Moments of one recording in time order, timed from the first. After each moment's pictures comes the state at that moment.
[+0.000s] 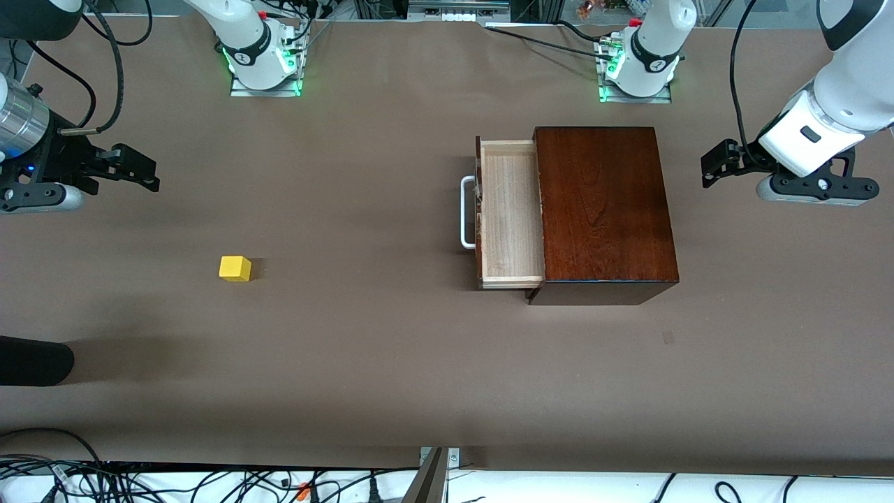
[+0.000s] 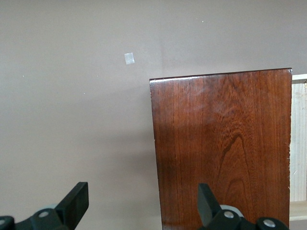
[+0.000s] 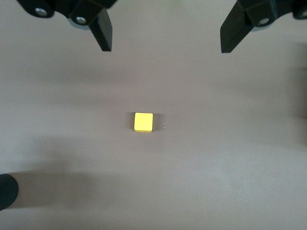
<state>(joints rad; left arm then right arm) -0.09 -0.01 -0.03 -1.70 0.00 1.65 -0.07 0.13 0.11 -0.05 -1.48 0.02 1.55 0.02</state>
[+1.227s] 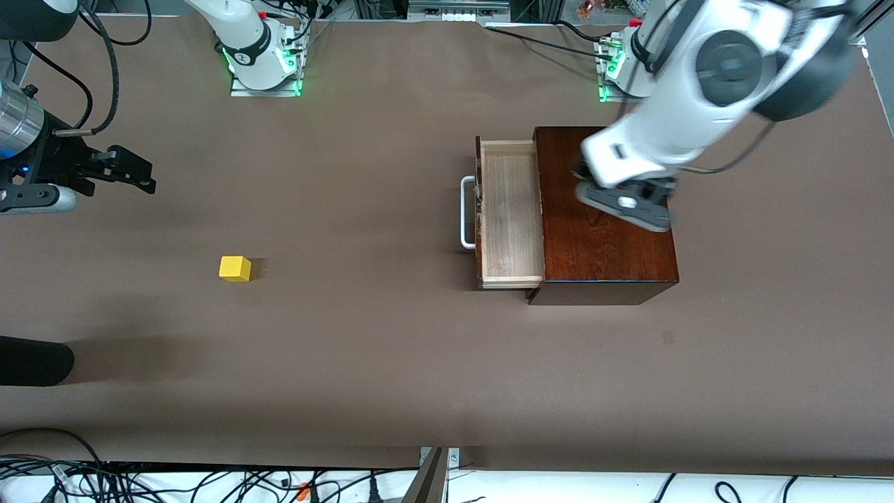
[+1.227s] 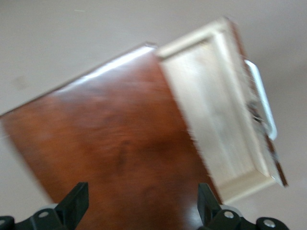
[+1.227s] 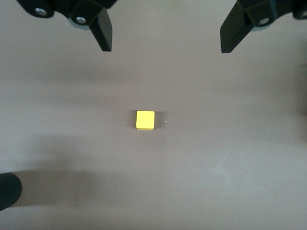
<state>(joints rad) -0.28 0.22 -0.21 -1.57 -0.03 1.65 -0.01 0.12 0.11 -0.06 -1.48 0.02 1.56 0.02</state>
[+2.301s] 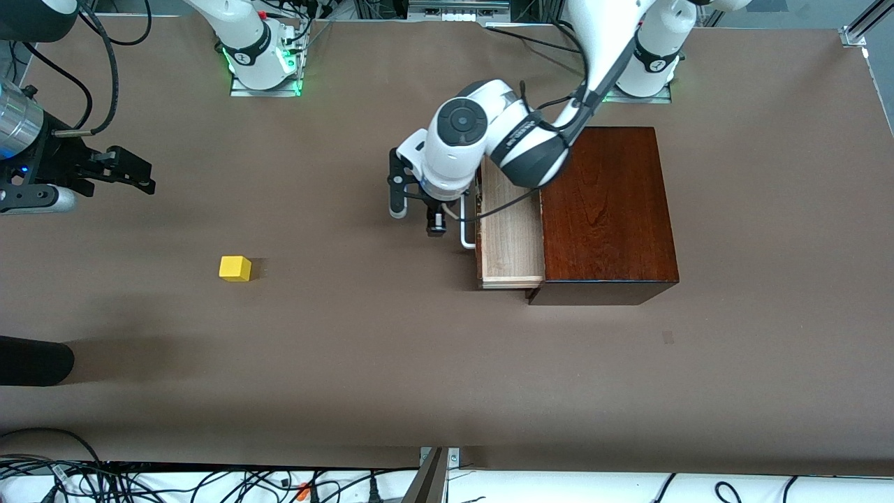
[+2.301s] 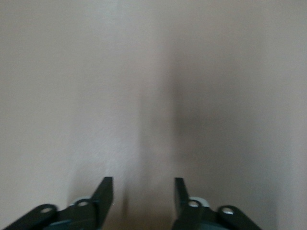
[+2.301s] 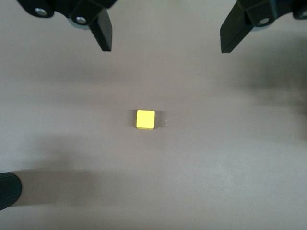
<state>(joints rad) -0.63 0.66 -0.22 -1.41 -0.03 2.16 0.74 0.12 0.11 -0.06 -1.48 0.02 1.57 0.02</state>
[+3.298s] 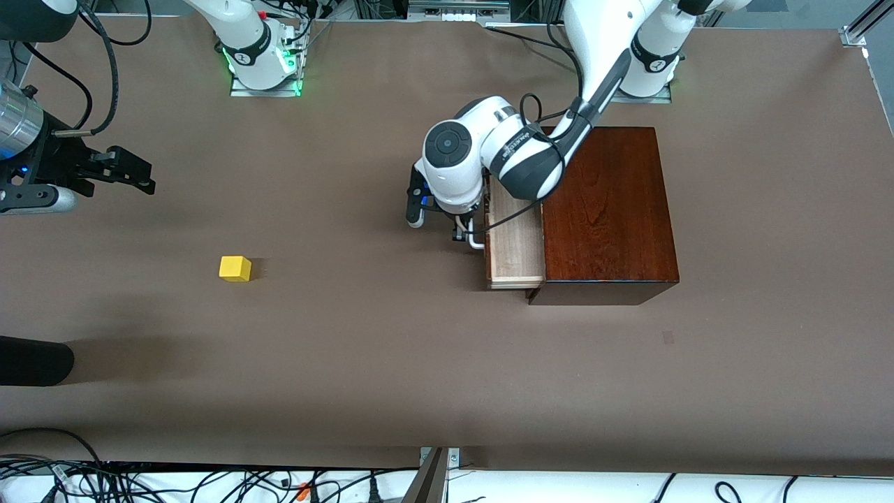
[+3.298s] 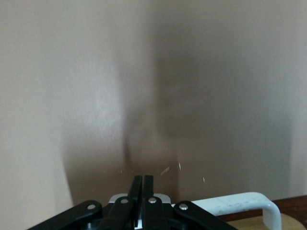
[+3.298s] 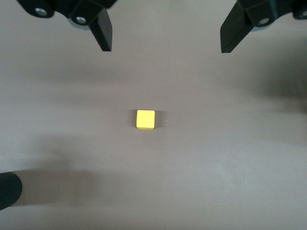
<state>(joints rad) -0.60 0.69 -0.19 -1.38 0.14 1.93 0.84 0.12 0.11 -0.06 -1.48 0.02 1.57 0.02</state>
